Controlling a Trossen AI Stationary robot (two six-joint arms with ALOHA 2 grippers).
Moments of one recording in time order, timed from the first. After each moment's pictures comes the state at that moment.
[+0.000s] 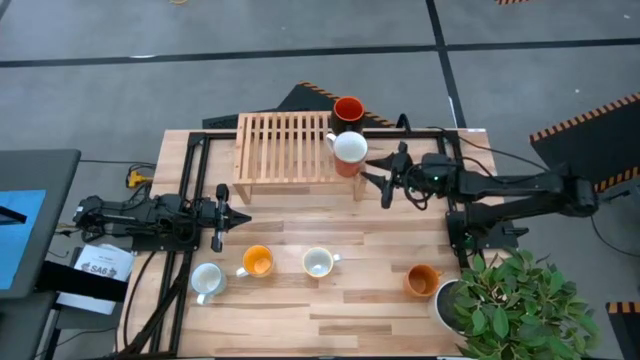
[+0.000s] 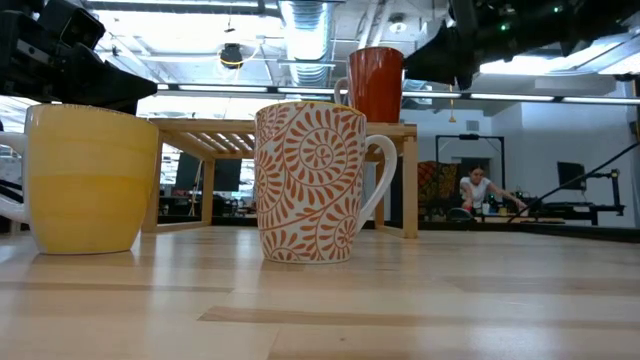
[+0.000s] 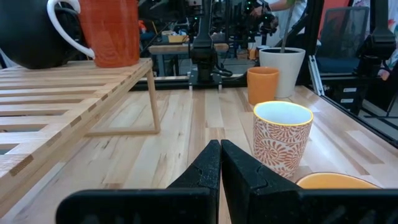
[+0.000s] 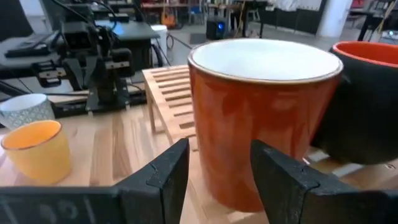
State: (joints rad) left arm -0.10 0.01 0.02 0.02 -0.14 0.03; right arm -0.21 0.98 0.56 0.29 0.16 0.02
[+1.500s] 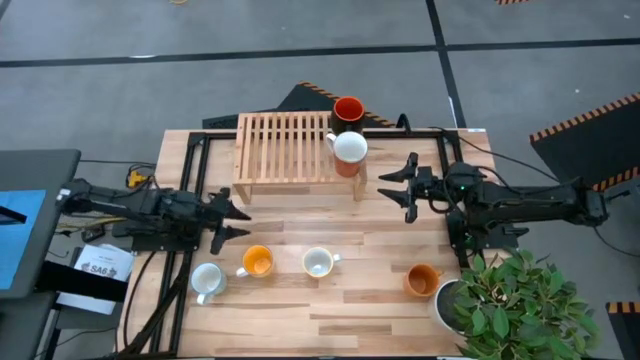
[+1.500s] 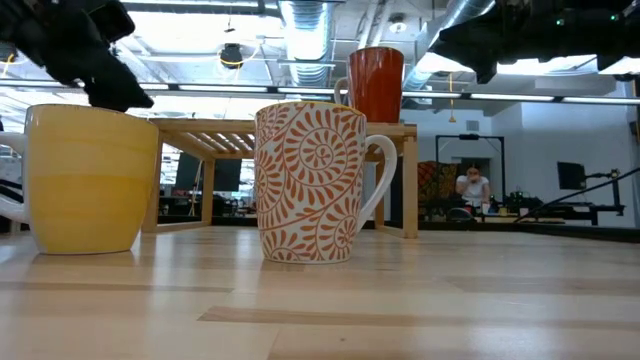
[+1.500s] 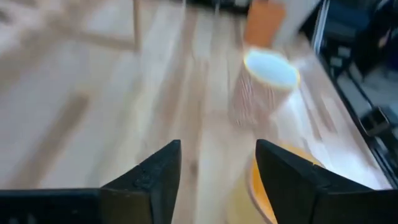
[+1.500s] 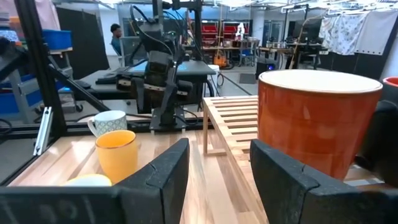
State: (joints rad) left arm -0.15 0.42 0.35 -0.31 -0.11 -0.31; right arm -0.19 0.71 0.36 0.40 -0.05 0.00
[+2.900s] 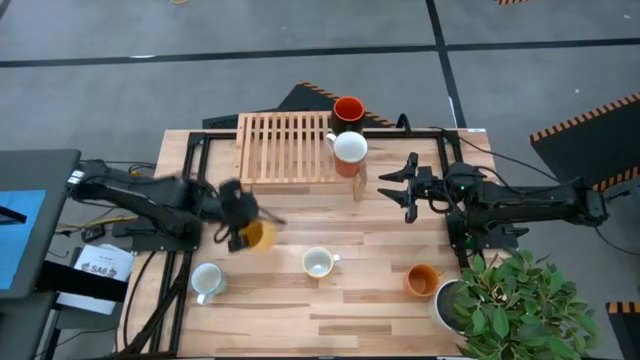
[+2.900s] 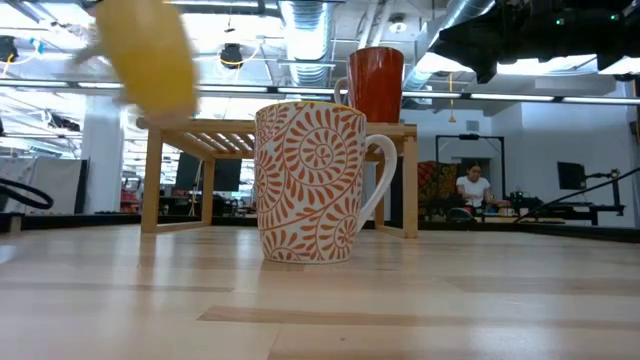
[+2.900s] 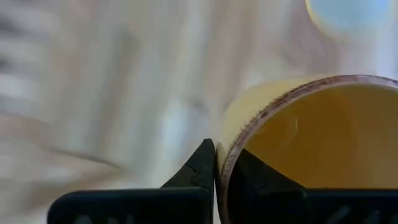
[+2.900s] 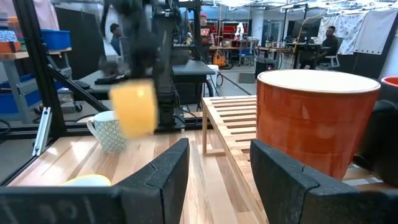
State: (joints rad) left arm -0.21 1.11 1.08 -0.96 -0.31 -0.34; right arm -0.19 0.71 0.36 0.40 -0.05 0.00
